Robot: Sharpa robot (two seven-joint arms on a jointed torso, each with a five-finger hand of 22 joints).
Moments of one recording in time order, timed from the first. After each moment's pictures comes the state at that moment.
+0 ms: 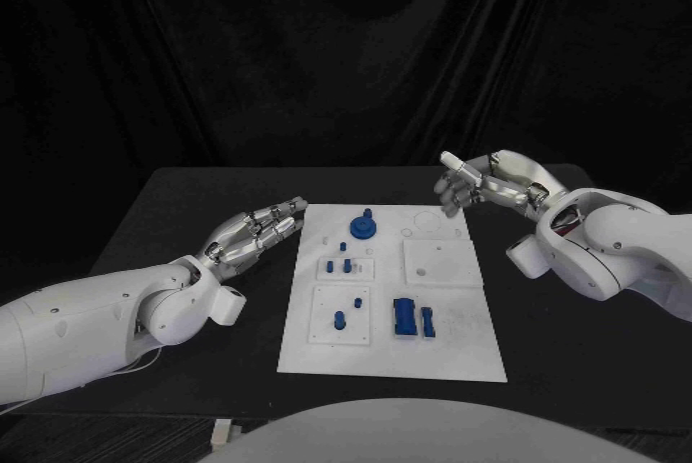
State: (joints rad) left arm 1.04 -0.93 -0.21 1.46 -0.17 0.05 0.65; left_hand 1.45 0.16 -0.25 0.29 0.37 0.44 0.01 0.12 0.05 0.06 -0.03 0.18 0.03 0.00 -0.03 0.00 0.00 0.17 0.02 0.10 0.01 0.06; right arm 1.29 -1.07 -0.21 1.79 -0.63 -0.47 0.14; right_hand 0.92 0.23 -0.36 0.28 0.12 0.75 0.15 0.21 0.71 0.62 0.22 0.40 0.63 0.85 0.18 0.21 0.24 0.09 0.82 0.20 0.08 0.79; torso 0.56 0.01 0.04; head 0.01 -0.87
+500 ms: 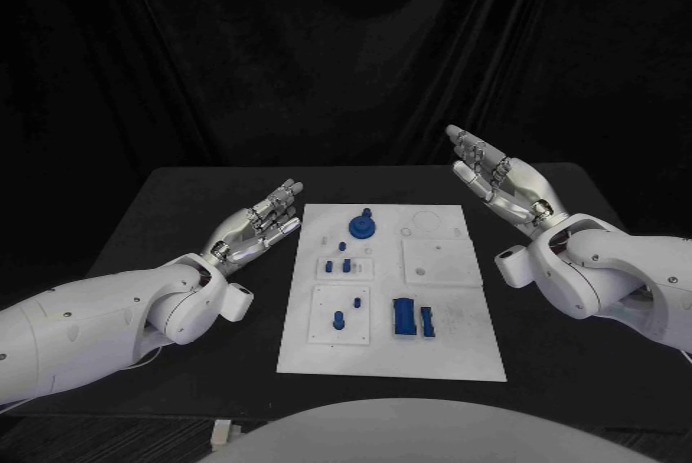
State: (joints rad) left arm 1.04 -0.91 -0.21 1.45 -0.28 -0.15 0.67; left_hand 1.32 0.09 -0.25 0.29 0.18 0.34 -0.20 0.04 0.04 0.00 -0.25 0.10 0.02 0.00 -0.03 0.00 0.00 0.17 0.00 0.04 0.00 0.00; right arm 1.18 -1.04 -0.21 1.70 -0.42 -0.47 0.59; right_hand 1.01 0.09 -0.26 0.29 0.10 0.21 -0.13 0.03 0.10 0.03 0.01 0.08 0.08 0.01 0.13 0.01 0.00 0.15 0.01 0.26 0.01 0.03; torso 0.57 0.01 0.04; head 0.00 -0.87
